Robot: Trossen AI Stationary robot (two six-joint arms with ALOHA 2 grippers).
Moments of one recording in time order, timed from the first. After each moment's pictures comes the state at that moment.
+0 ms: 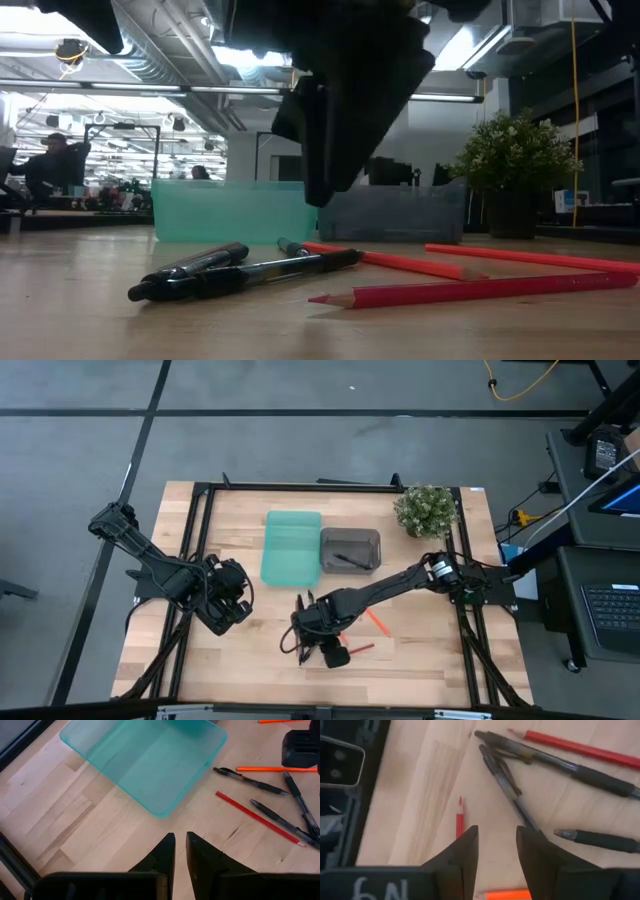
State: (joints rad) left arm -0.65 1.28 1.18 -1.33 -0.61 -1.30; right arm 0.31 2.27 1.88 -0.88 -0.28 -0.01
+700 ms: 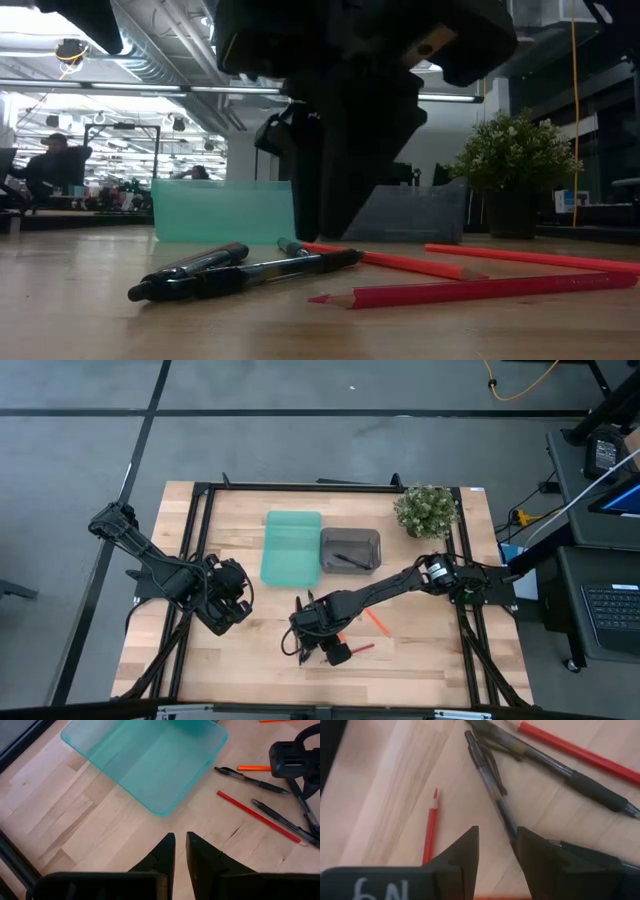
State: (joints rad) left arm -0.65 1.28 1.18 -1.34 -0.61 -1.30; right arm 0.31 2.31 1.88 -0.87 -0.22 -0.16
